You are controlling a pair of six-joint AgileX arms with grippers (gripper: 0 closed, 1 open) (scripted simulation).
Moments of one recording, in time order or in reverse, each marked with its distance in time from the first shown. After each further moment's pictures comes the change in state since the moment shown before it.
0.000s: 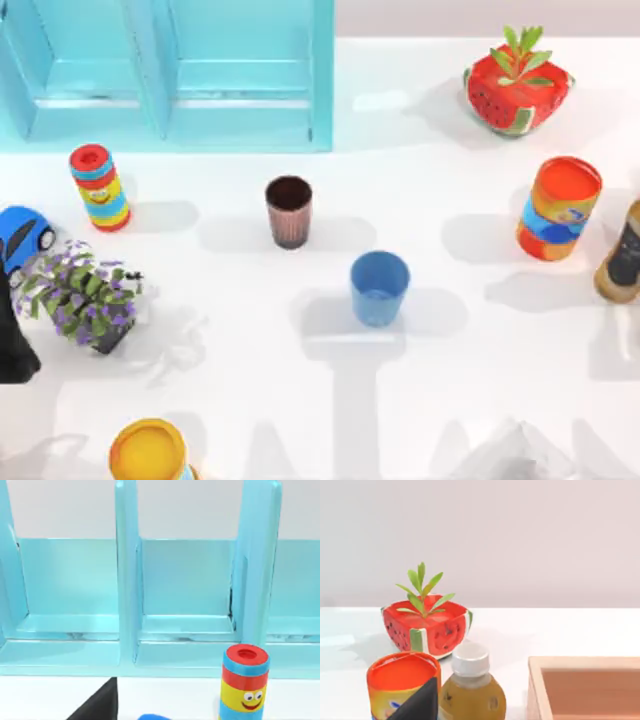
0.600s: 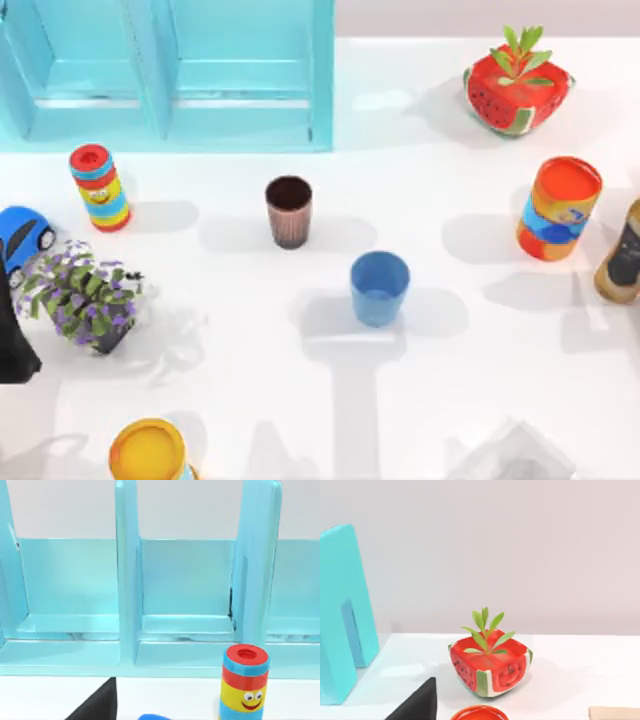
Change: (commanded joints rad) left arm 0.000 0.000 0.000 0.000 0.000 0.000; right arm 0.114 0.215 0.326 -0.137 -0.010 0.065
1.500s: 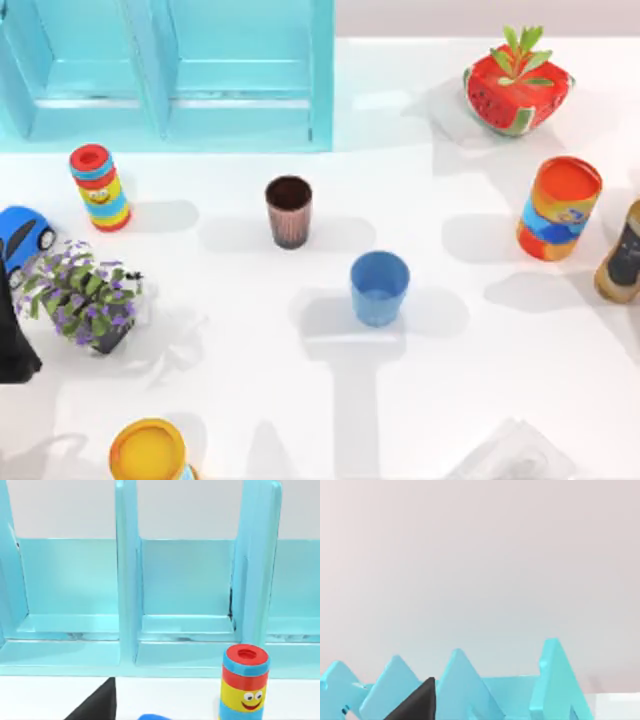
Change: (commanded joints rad) left arm 0.000 0.000 0.000 0.000 0.000 0.000; right arm 0.337 1.099 1.586 -0.628 0.071 0.393
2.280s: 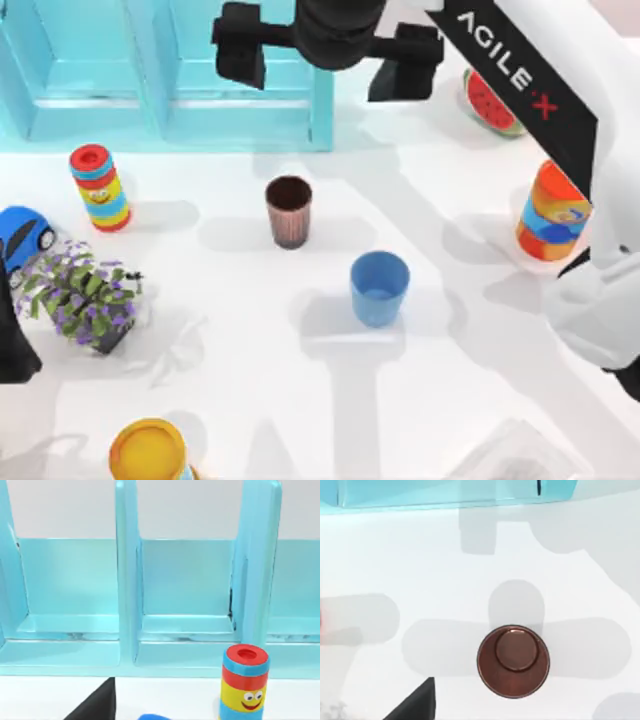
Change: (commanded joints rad) left arm 0.000 0.000 0.000 0.000 0.000 0.000; right arm 0.247 1.269 1.049 -0.769 0.131 0.267
